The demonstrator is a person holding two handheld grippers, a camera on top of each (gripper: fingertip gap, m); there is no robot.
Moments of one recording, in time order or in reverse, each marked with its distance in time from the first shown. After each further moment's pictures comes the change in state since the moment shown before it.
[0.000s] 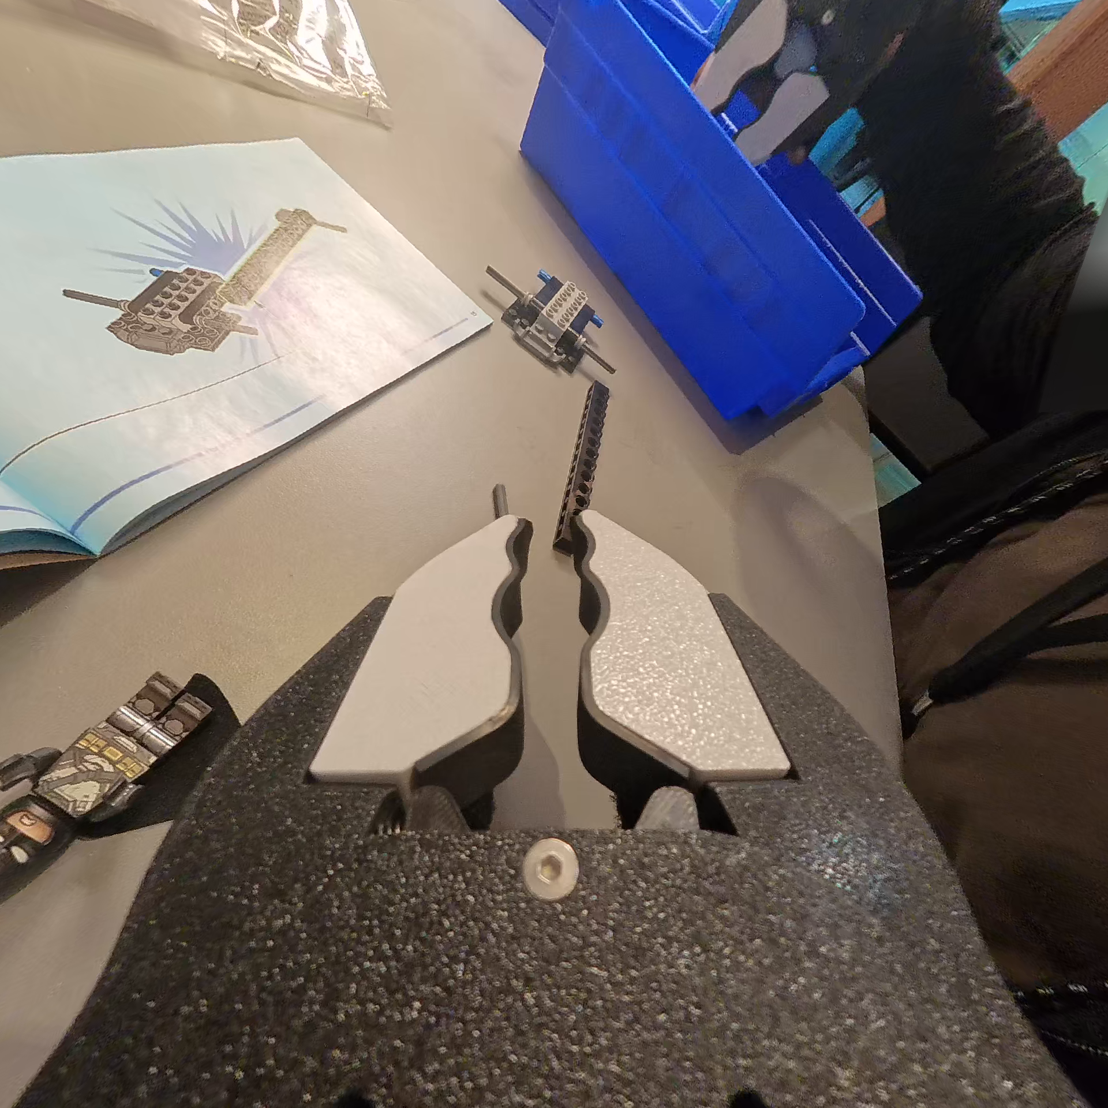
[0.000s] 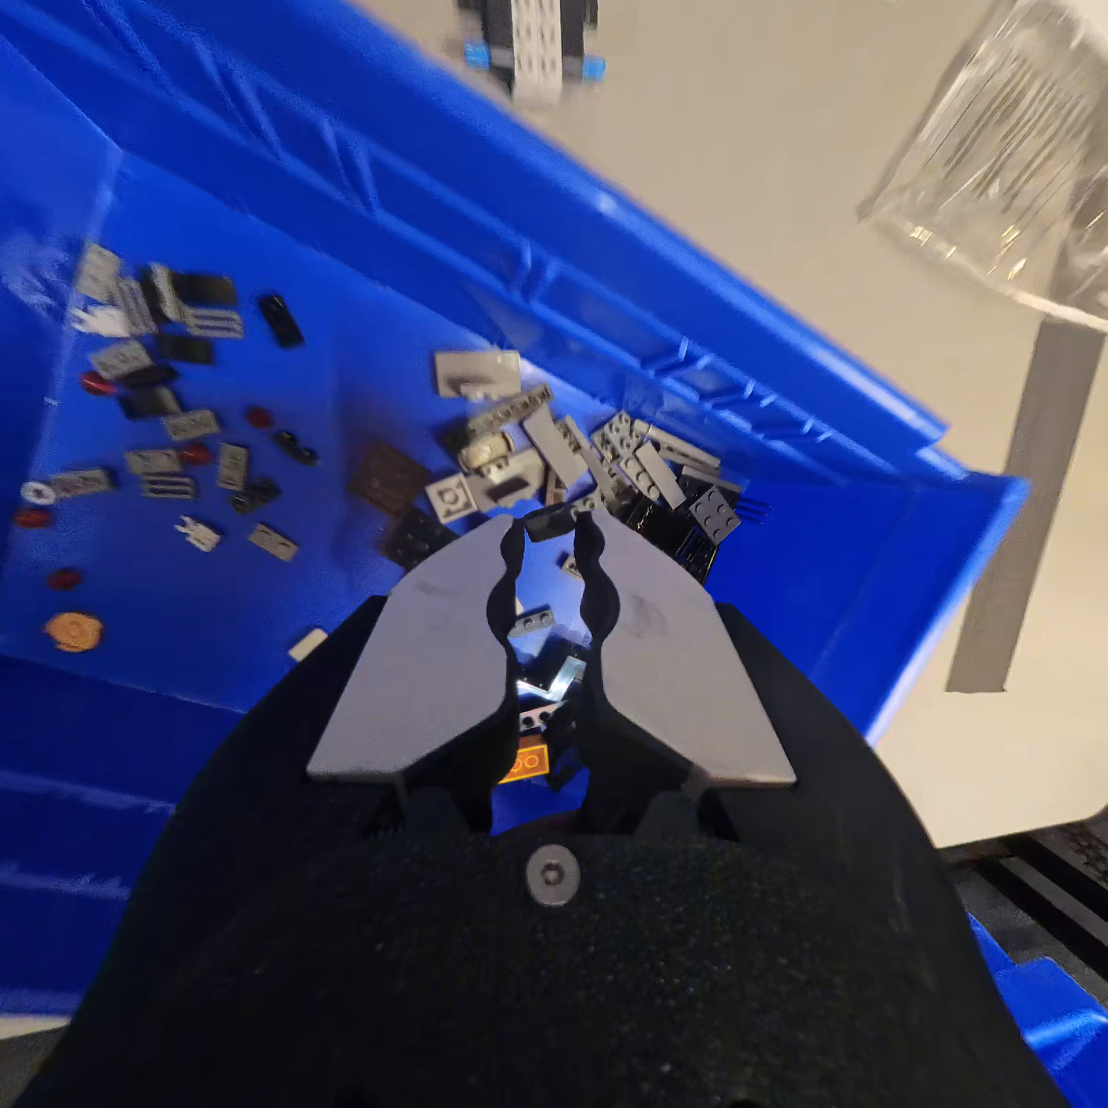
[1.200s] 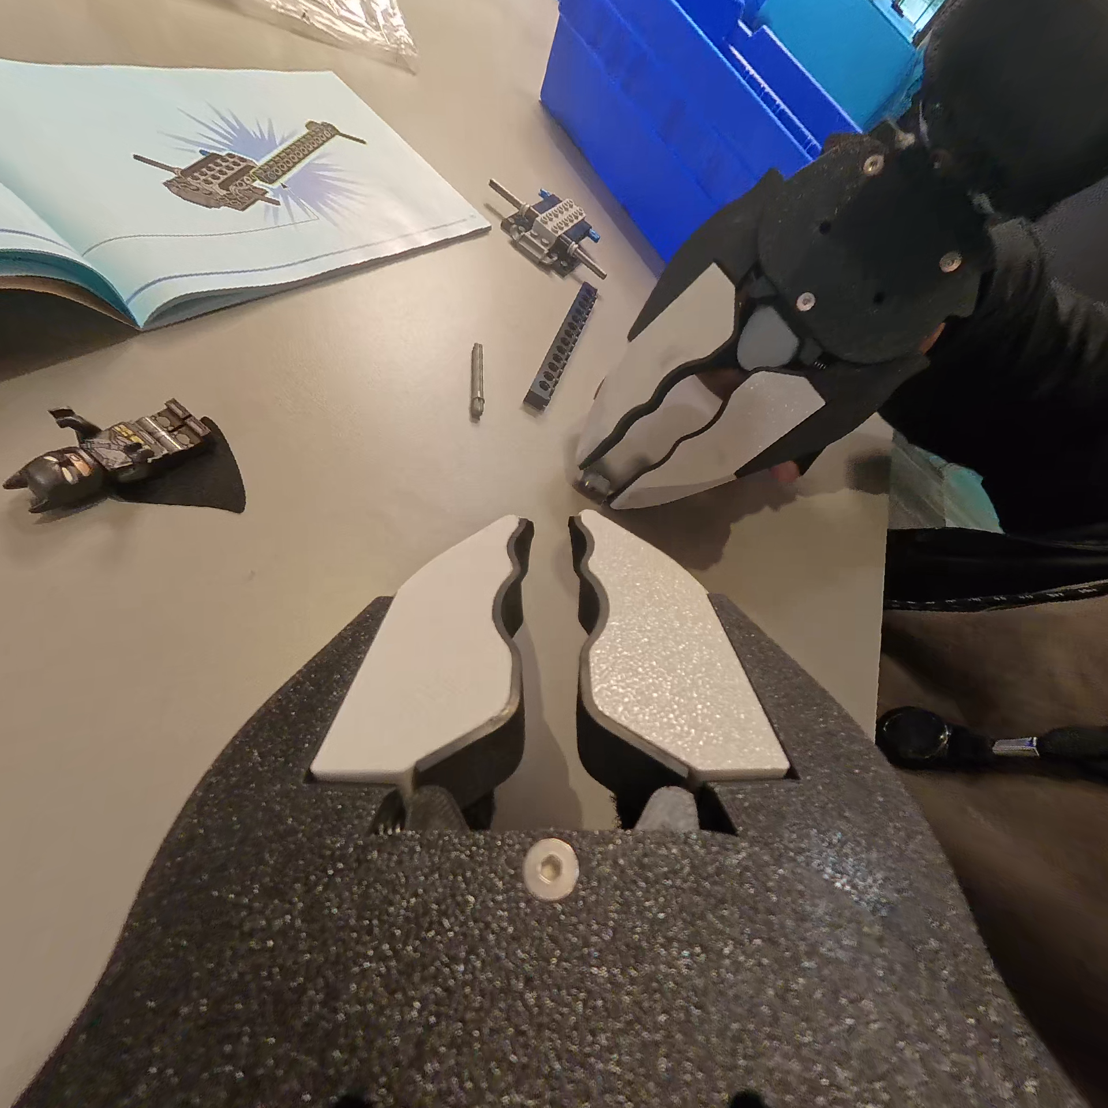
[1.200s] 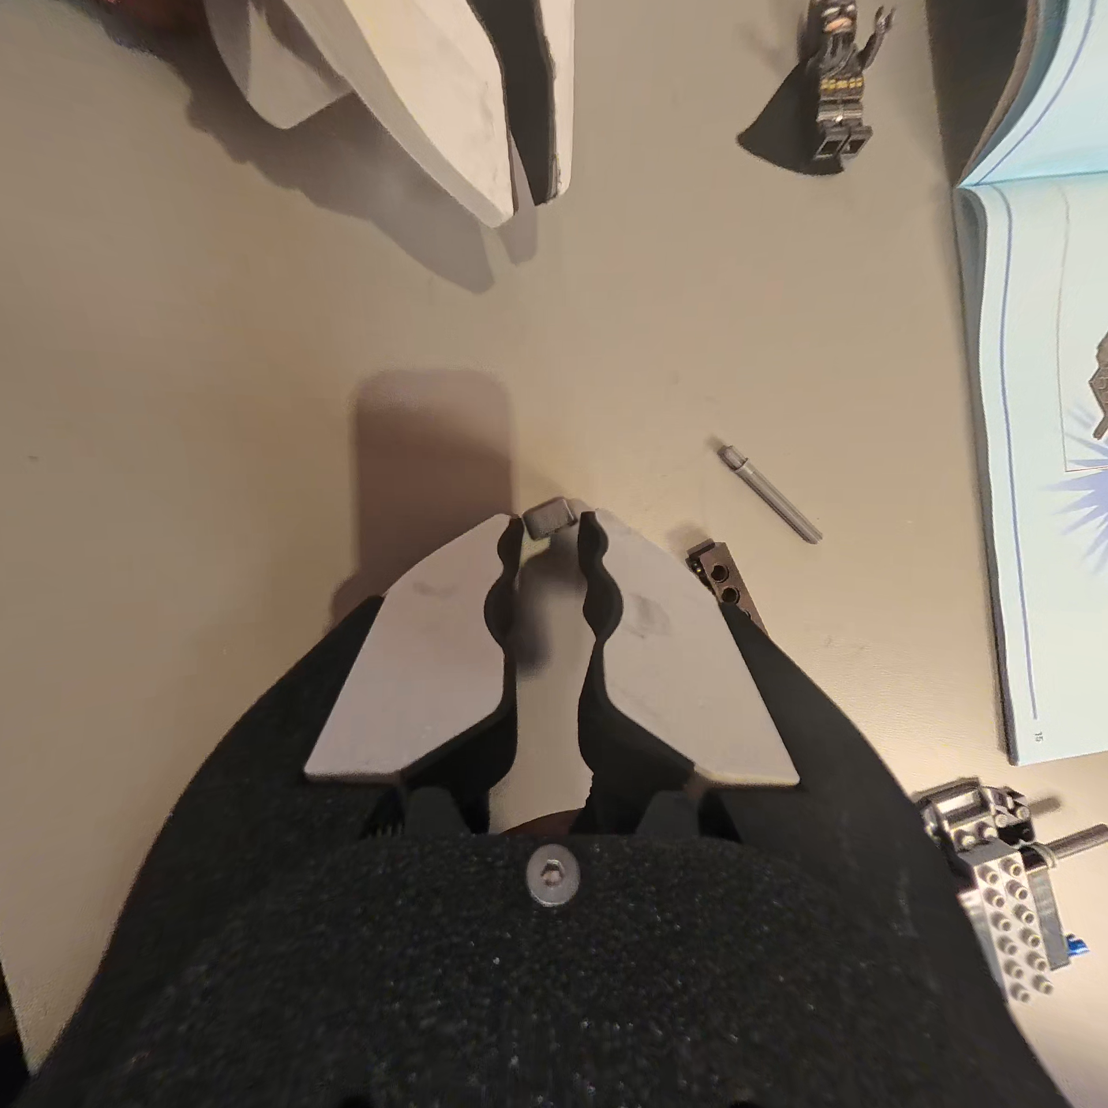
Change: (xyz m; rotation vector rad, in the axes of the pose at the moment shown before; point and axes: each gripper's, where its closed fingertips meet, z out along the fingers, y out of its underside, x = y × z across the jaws) left arm 0.025 0.047 -0.058 0.018 -0.112 0.028; right arm -0.117 -0.300 0.133 0.199 -0.021 0.269
